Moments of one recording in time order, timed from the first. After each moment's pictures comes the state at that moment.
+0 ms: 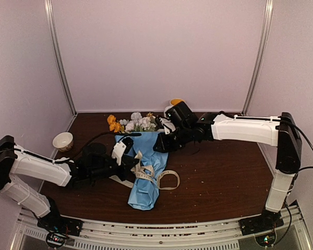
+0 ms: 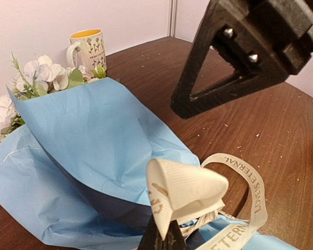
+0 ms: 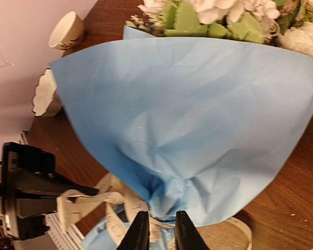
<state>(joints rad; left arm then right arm) -0.90 1.40 0.48 0.58 -0.01 -0.07 0.90 1.83 1.46 -0.40 -0.18 0.54</state>
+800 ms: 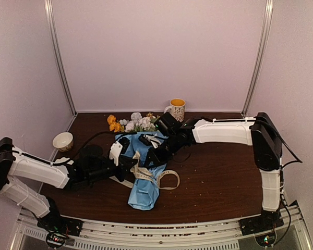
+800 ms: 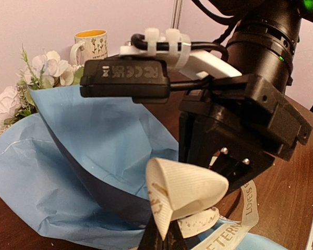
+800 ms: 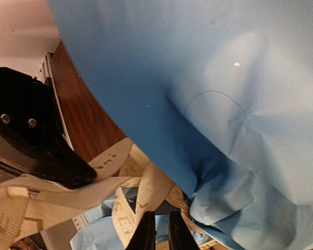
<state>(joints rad) -0.90 1.37 0.44 0.62 -0.01 -0.14 0.89 2.06 1.61 -0.53 -0.52 0.31</state>
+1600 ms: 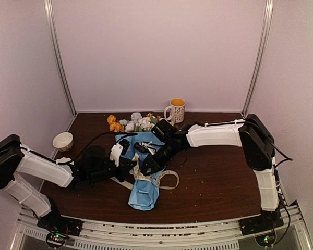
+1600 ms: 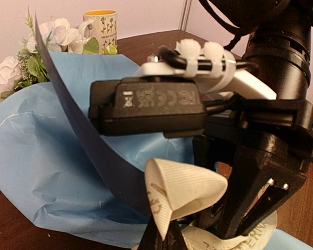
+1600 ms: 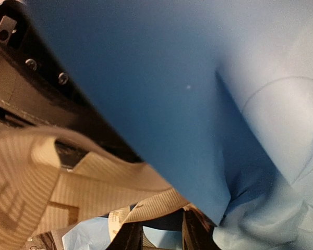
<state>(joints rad) -0.86 1.45 0.43 0.66 0.02 -0.17 0.89 2.15 1.63 -0.51 -0.71 0.20</state>
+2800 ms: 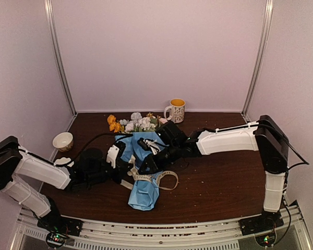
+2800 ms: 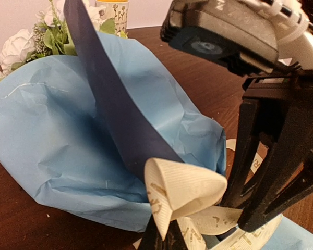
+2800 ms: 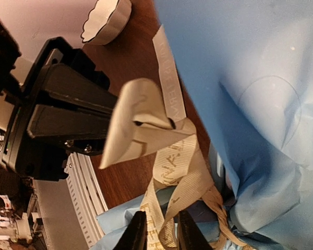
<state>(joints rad) -0.84 1.42 0.38 0.66 0.02 -0.23 0.94 1.98 1.38 -0.19 -0.56 0.45</state>
